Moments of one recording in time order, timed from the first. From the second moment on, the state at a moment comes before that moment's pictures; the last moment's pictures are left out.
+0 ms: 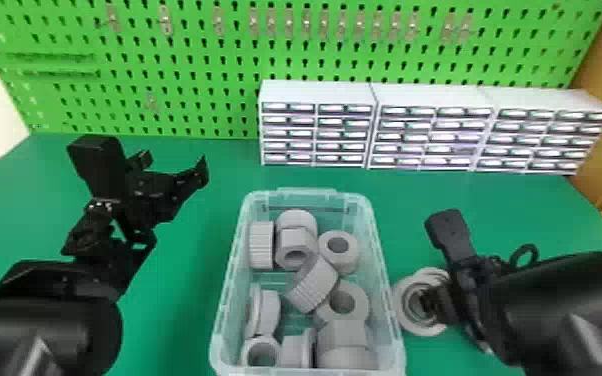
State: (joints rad) left arm -0.07 0.14 -0.02 -1.79 0.19 0.25 -0.12; right arm -0.15 -0.19 0.20 -1.93 0.10 1.49 0.14
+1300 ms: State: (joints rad) left arm -0.08 0.13 -0.03 -1.77 0.20 0.26 -0.15; right arm -0.14 -0.20 0.24 -1.85 0.20 1.52 0.14
